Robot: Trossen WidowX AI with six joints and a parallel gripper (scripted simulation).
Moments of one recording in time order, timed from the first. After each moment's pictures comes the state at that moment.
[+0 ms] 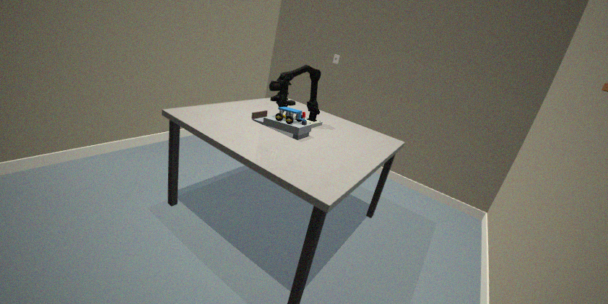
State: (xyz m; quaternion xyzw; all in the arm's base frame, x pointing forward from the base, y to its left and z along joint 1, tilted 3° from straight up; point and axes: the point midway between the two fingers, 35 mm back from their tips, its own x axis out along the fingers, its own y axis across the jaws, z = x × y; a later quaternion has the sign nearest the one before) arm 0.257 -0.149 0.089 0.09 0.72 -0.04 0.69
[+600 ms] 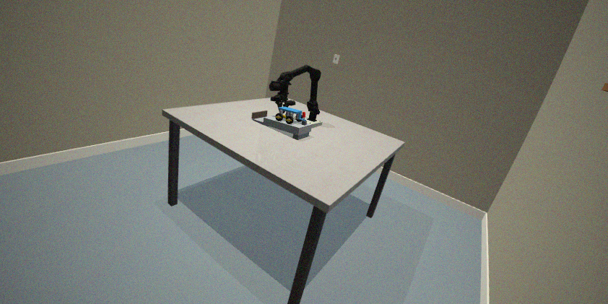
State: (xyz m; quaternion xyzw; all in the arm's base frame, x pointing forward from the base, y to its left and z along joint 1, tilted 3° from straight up) arm 0.257 -0.149 0.089 0.09 0.72 -0.04 0.69
